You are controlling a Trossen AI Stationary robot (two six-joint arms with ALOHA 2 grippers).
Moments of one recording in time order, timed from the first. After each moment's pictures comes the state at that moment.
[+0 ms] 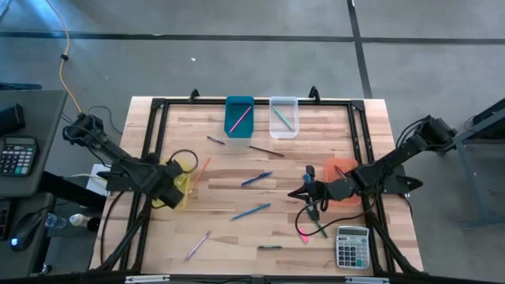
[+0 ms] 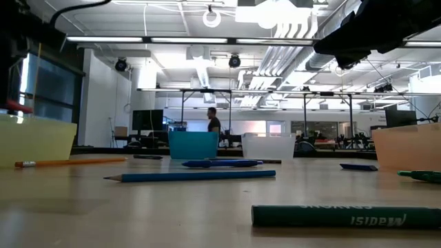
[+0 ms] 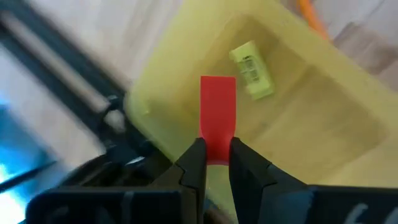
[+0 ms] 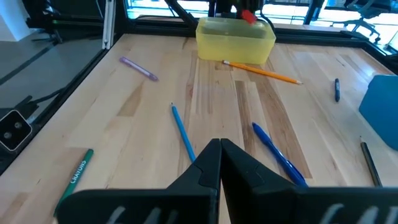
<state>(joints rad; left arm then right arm) -0.46 1.21 0.82 -1.46 -0.23 -1.22 0.50 1.19 0.46 0.35 0.42 0.12</state>
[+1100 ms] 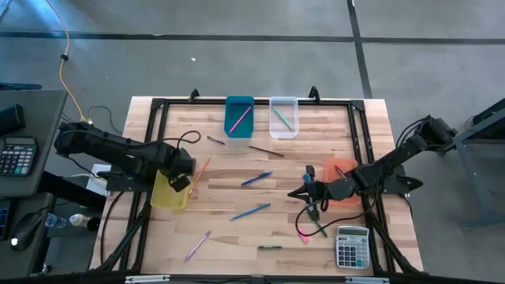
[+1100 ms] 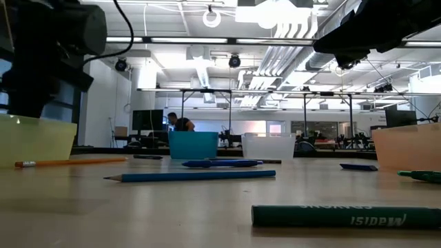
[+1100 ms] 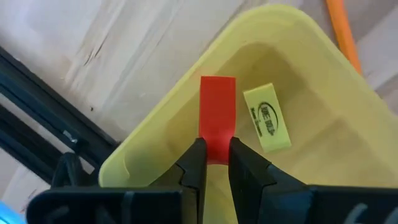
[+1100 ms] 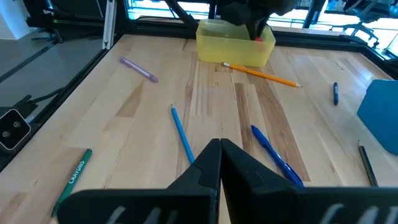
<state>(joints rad) 0.04 1.14 0.62 -1.17 -0.14 -0.77 0.50 1.19 0.46 0.36 0.42 0.10</state>
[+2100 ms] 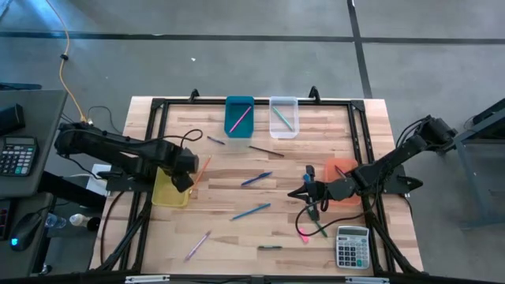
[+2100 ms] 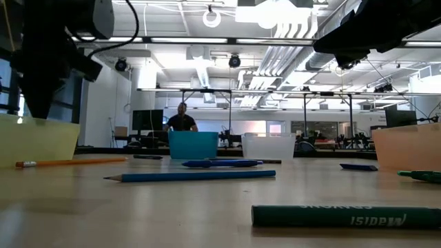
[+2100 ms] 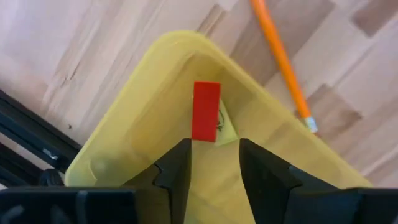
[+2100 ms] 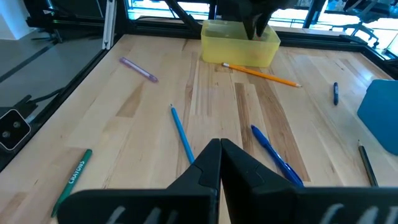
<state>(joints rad) 0.04 1.14 0.69 -1.16 -0.09 -0.73 0.50 1.19 0.46 0.36 0.42 0.10</state>
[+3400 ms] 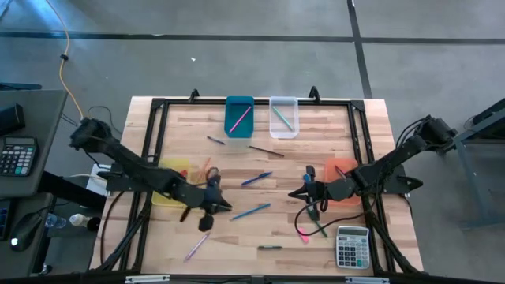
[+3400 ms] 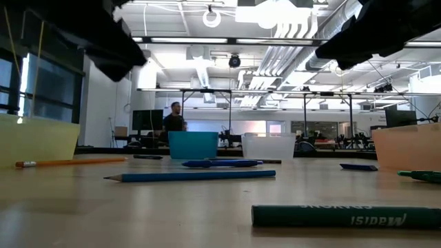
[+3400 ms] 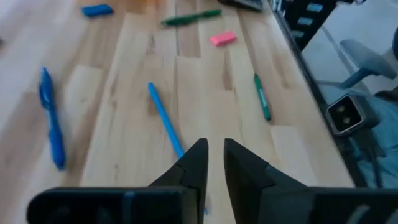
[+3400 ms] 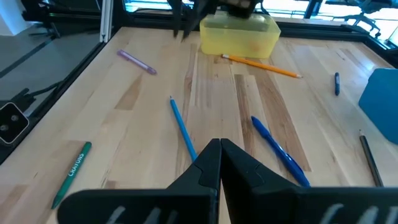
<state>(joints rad) -0.37 1.38 0.64 0.13 -0.23 -0.39 0.50 1.19 0.46 0.33 0.42 0.13</state>
